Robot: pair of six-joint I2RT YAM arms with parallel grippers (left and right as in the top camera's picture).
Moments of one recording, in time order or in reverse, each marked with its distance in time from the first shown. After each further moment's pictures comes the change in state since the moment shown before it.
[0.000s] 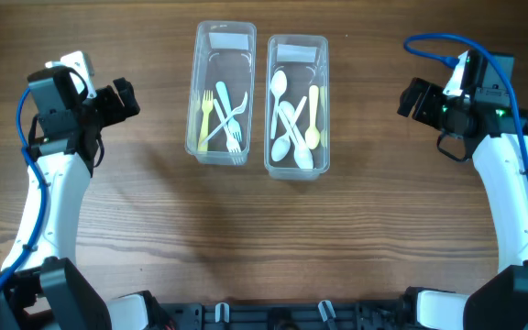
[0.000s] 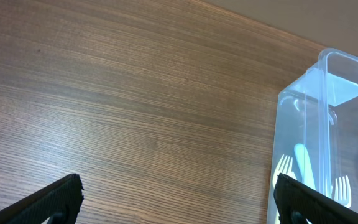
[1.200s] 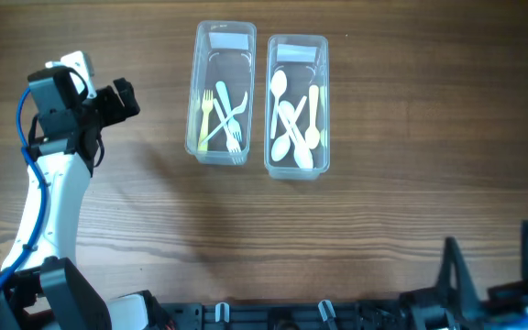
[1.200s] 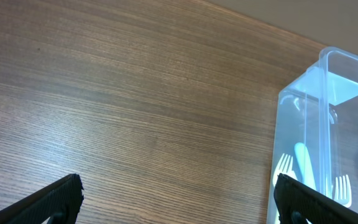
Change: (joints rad) left arm 0.000 0.000 0.000 -0.004 0.000 0.000; right arm 0.287 -1.479 -0.312 -0.027 0.093 -0.213
